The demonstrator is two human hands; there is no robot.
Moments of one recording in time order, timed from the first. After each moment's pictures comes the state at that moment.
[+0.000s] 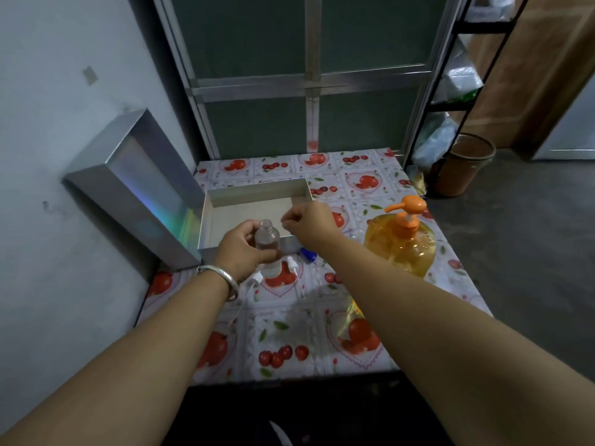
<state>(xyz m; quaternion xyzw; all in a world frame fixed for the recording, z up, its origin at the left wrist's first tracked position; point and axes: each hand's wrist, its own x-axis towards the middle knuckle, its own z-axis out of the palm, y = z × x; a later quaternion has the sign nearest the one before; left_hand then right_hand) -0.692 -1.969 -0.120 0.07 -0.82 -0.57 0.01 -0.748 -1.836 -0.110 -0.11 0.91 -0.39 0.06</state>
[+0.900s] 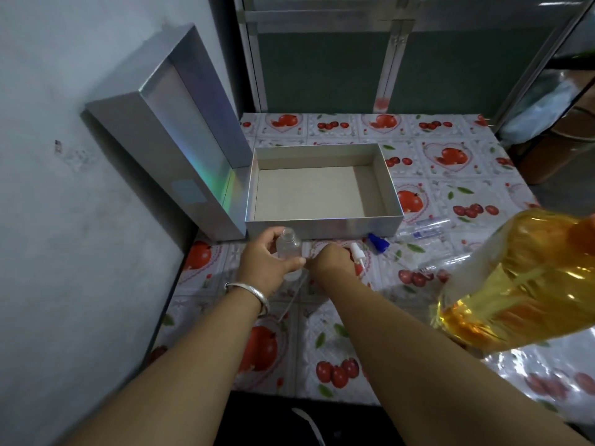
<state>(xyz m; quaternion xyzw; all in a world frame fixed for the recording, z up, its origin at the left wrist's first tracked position) -0.714 -2.050 -0.231 0.18 -0.79 -0.58 0.04 -0.765 -1.942 -0.250 0.11 0.91 -0.31 0.26</state>
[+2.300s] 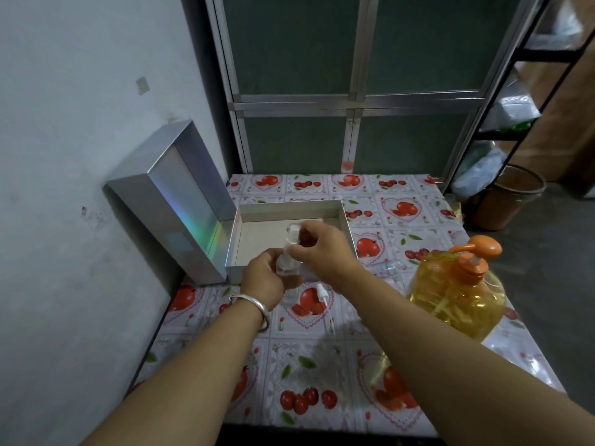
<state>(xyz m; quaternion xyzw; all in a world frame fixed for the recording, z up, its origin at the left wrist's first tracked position) -0.713 -1.981 -0.145 0.22 -0.71 -0.66 0.02 -0.751 -1.878 -0.118 -0.15 0.84 -0.52 0.05</state>
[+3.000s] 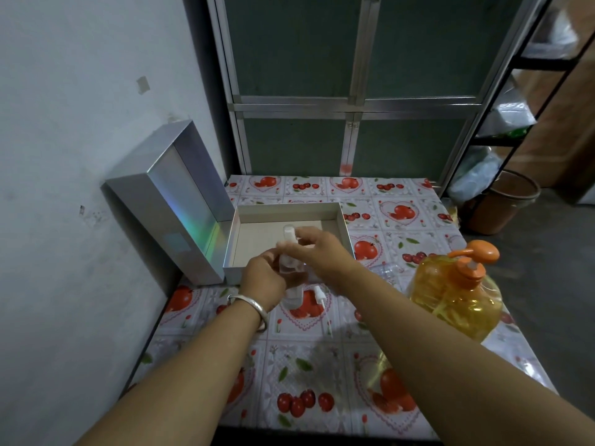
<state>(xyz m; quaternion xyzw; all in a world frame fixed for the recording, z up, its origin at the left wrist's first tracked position) -0.708 -1.981 -0.135 0.15 -0.81 -0.57 0.02 -0.756 -1.878 -0.121 -0.16 0.78 -0.58 0.17</state>
